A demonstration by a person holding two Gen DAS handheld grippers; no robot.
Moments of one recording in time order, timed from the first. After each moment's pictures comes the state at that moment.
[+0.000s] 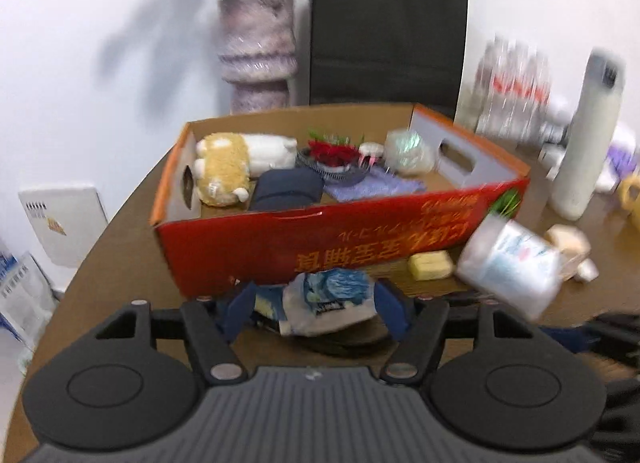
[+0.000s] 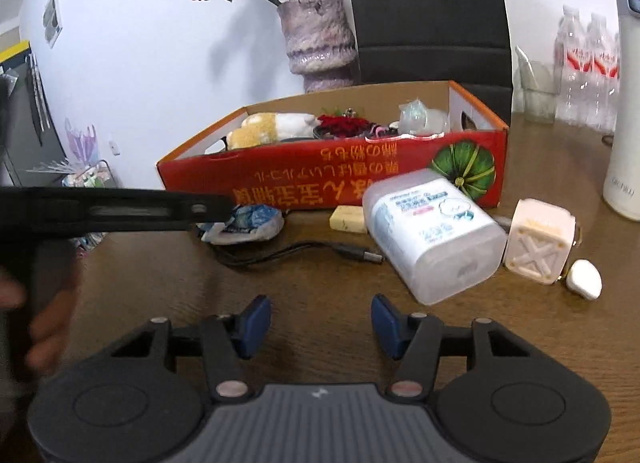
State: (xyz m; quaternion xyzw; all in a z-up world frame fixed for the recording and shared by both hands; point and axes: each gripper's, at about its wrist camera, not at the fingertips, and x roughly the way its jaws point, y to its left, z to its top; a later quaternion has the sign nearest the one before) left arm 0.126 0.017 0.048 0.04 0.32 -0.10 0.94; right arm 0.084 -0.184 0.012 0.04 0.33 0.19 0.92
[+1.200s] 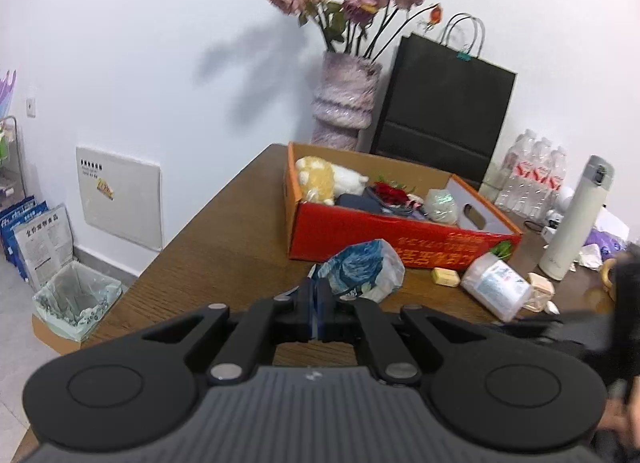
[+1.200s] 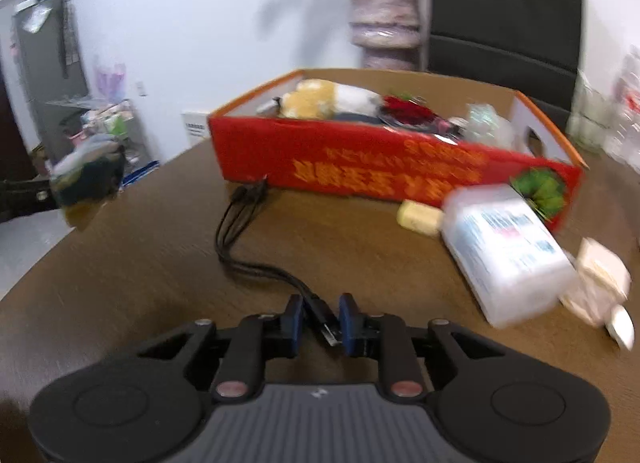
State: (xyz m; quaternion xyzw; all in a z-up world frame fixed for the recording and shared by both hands) left arm -0.001 0.110 0.081 -0.09 0.25 -0.04 0.96; right arm 0.088 -0.128 0.026 -0.06 0.36 0.24 0.90
